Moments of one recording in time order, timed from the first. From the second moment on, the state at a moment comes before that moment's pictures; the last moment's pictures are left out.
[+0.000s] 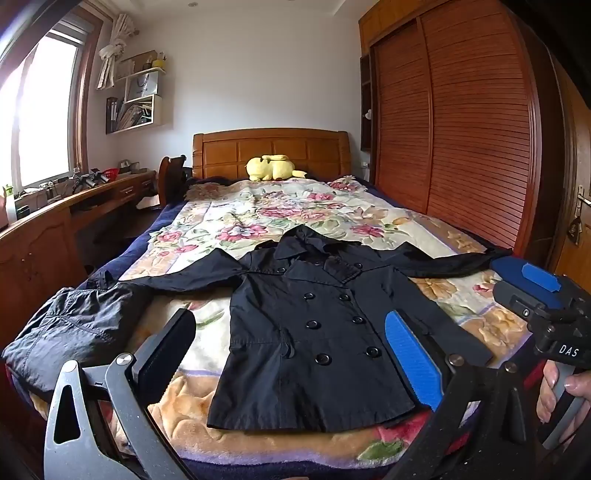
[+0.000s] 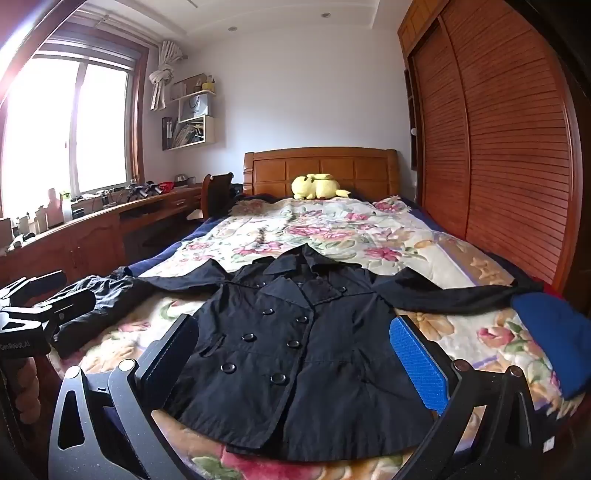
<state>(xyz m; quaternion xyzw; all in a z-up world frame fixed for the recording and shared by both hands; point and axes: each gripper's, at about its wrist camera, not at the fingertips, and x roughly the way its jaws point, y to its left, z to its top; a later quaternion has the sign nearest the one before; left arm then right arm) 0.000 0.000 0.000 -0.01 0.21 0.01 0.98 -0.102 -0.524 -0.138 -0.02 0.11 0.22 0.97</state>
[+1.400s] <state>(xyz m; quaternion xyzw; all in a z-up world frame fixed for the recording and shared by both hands) -0.003 0.003 0.005 -0.01 0.20 0.01 0.98 -0.107 -0.523 -0.135 -0.01 0.10 0.22 0.97</state>
